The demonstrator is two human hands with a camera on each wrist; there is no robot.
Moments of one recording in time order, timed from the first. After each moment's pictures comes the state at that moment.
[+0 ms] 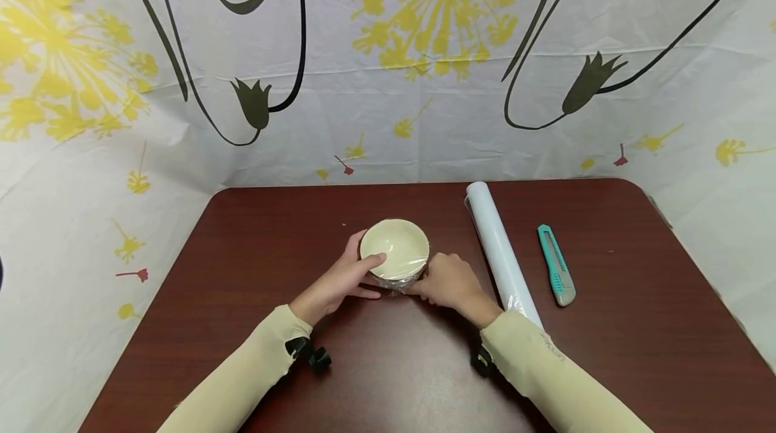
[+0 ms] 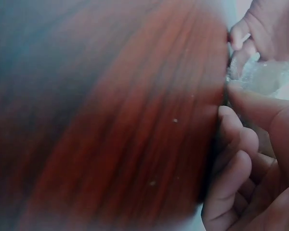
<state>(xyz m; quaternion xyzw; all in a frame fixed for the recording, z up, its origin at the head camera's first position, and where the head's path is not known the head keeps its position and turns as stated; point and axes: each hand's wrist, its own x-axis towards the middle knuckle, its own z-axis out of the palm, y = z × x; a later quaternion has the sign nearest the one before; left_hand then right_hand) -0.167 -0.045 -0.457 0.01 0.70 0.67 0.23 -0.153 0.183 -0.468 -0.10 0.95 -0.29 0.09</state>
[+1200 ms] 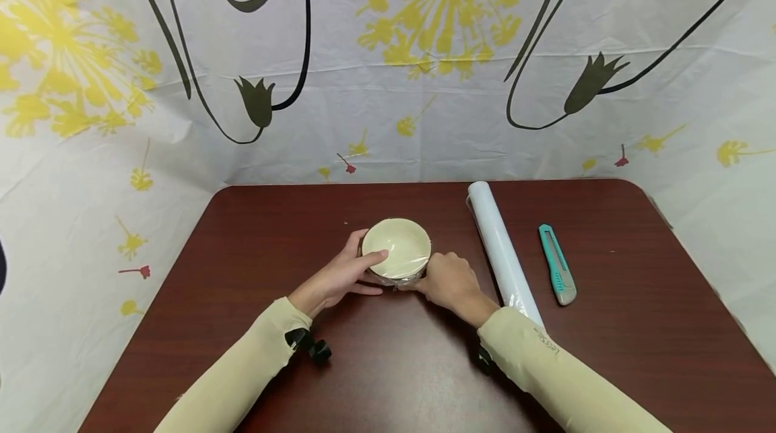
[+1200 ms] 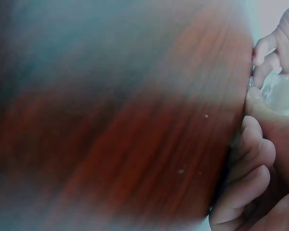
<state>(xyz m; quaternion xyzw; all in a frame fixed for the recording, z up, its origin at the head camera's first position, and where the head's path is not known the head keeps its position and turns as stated) -0.173 -0.053 -0.455 0.02 0.69 0.68 0.26 -0.172 0.193 -0.511 -0.12 0.96 -0.24 0.04</state>
